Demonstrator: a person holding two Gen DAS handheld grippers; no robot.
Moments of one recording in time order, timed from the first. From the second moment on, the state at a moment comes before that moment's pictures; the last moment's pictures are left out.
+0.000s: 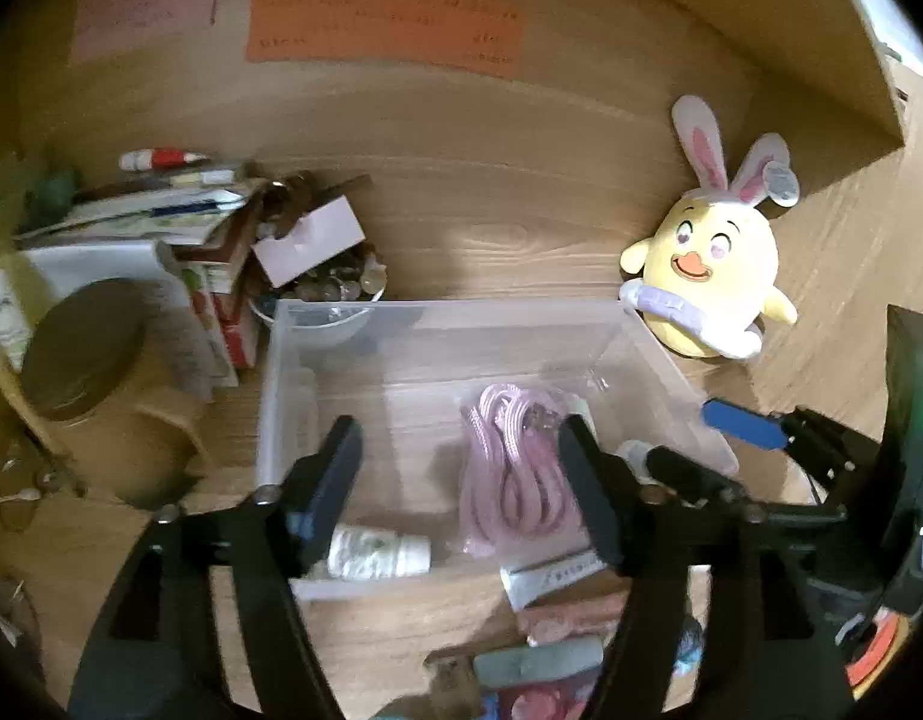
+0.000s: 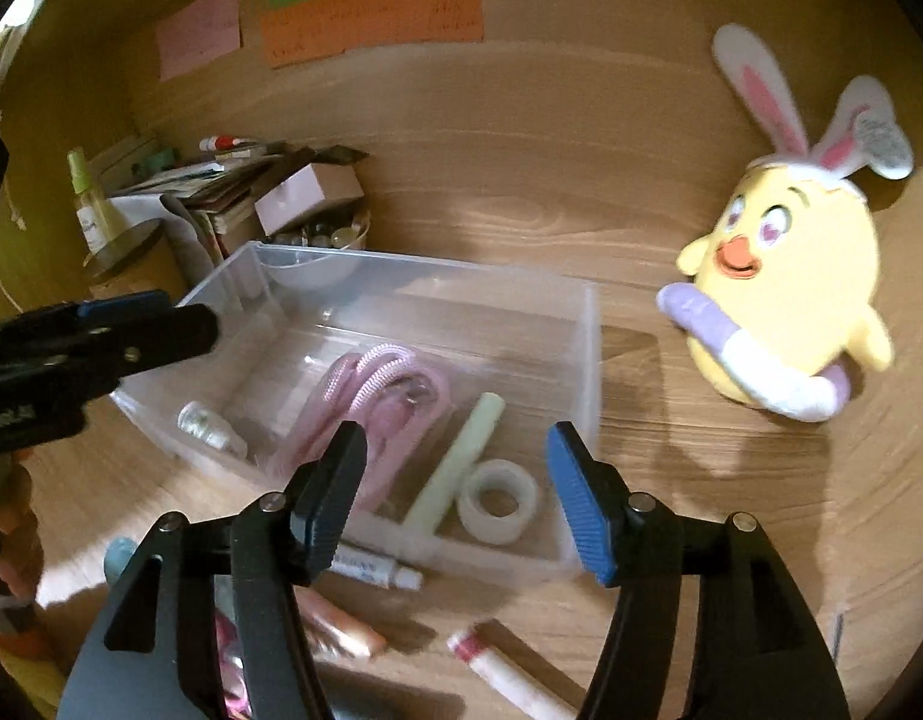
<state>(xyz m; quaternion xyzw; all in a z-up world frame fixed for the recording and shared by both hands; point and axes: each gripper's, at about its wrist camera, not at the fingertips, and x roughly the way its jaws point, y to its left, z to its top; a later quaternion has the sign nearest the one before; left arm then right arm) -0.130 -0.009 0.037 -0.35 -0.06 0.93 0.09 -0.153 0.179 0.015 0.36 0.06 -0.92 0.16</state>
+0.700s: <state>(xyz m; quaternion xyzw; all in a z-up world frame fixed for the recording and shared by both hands) -0.047 -0.030 -0.033 -0.43 -0.03 0.90 0.05 -0.099 0.247 -0.024 0.41 0.07 -0.90 0.11</state>
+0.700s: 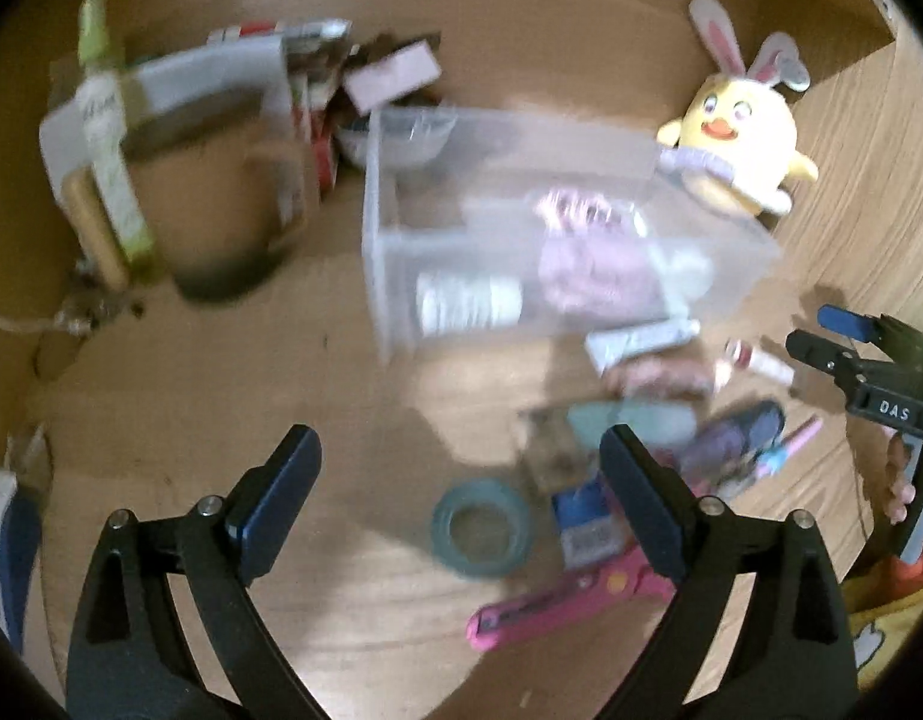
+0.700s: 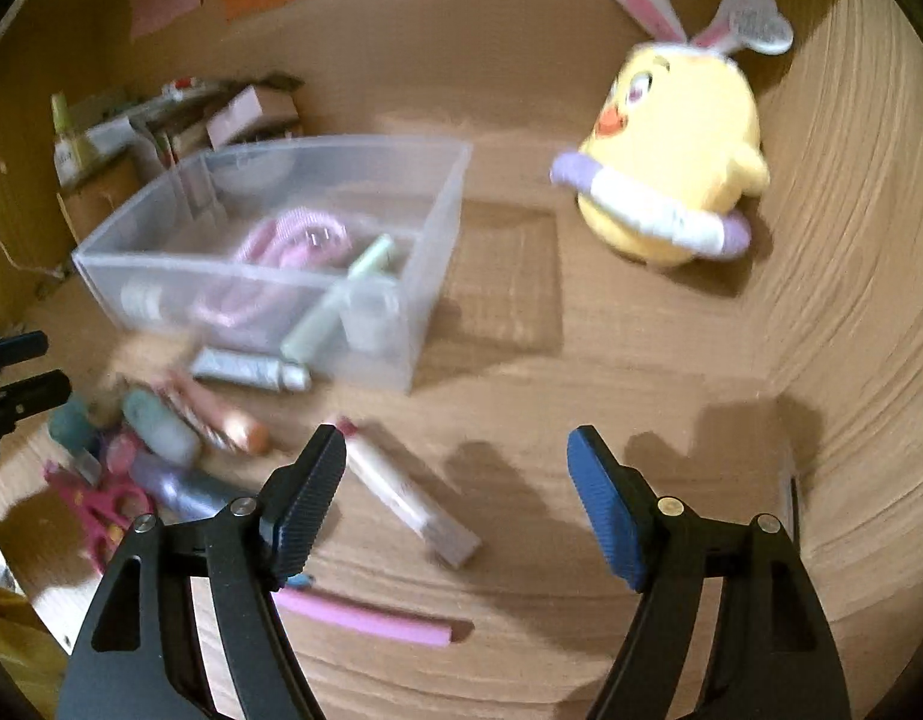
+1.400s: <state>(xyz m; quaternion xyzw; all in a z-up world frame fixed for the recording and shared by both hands) -0.027 -0.041 -0.054 -0.44 -0.07 0.89 0.05 -0.101 0.237 -0.047 0.44 0.07 -0.88 0.13</state>
